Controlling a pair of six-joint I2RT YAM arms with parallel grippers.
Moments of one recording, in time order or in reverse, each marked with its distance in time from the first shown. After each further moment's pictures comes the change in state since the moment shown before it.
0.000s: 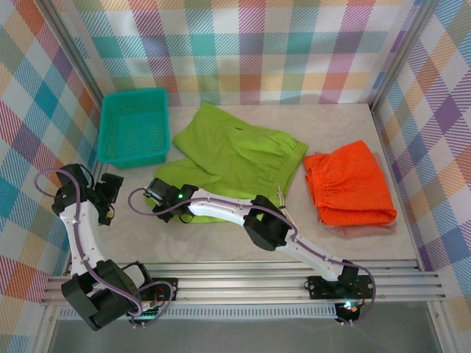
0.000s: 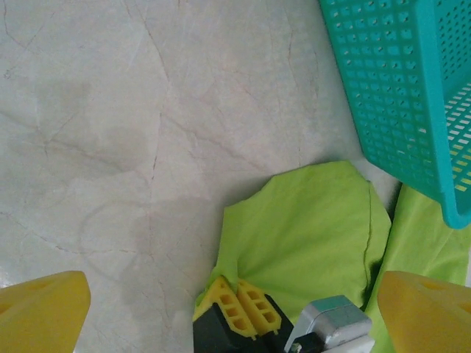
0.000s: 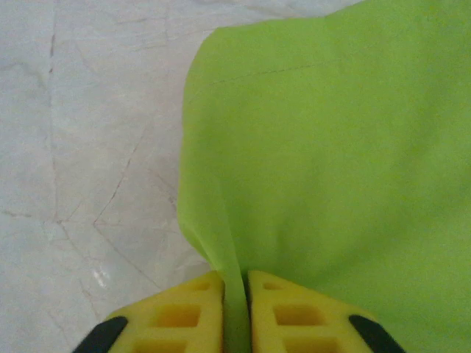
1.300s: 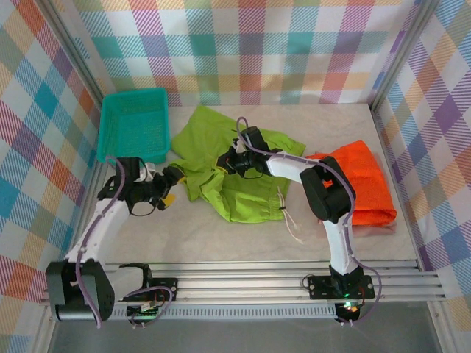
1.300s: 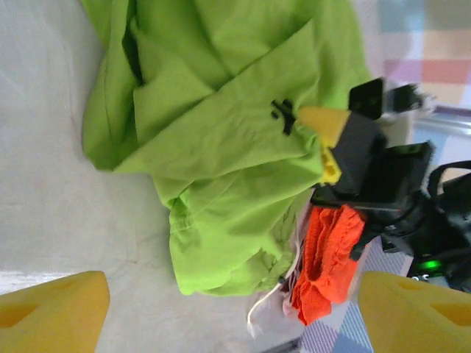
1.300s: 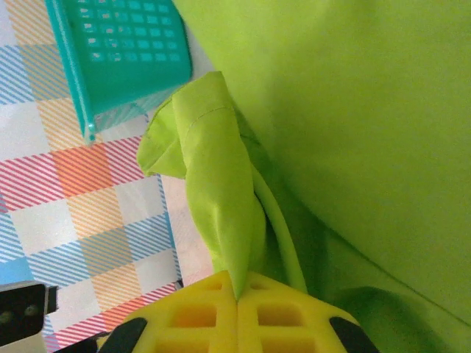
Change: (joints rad) left arm -0.563 0.079 -0.136 0.354 0.363 -0.126; right arm -0.570 -0.509 -0.895 0.638 -0.731 0.903
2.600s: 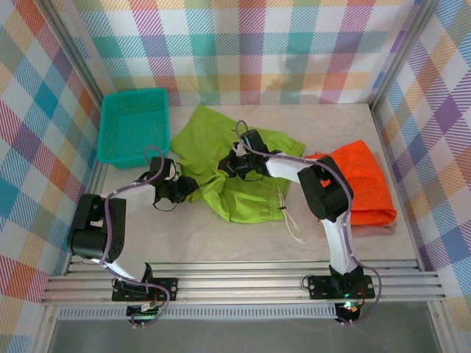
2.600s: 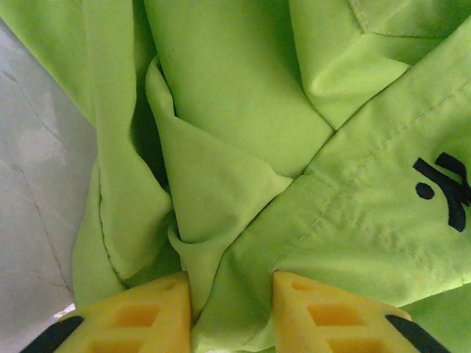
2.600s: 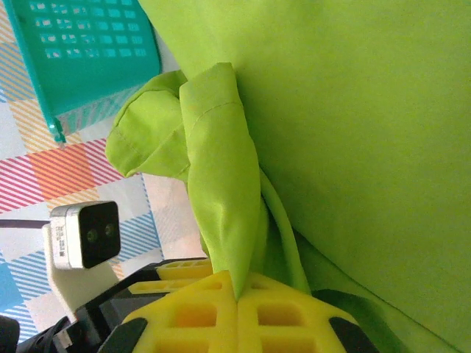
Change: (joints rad) left arm -0.158 0.425 -0.029 0.410 -0.174 0.144; right arm -0.005 0.027 -0.002 -0.016 0.000 -0.013
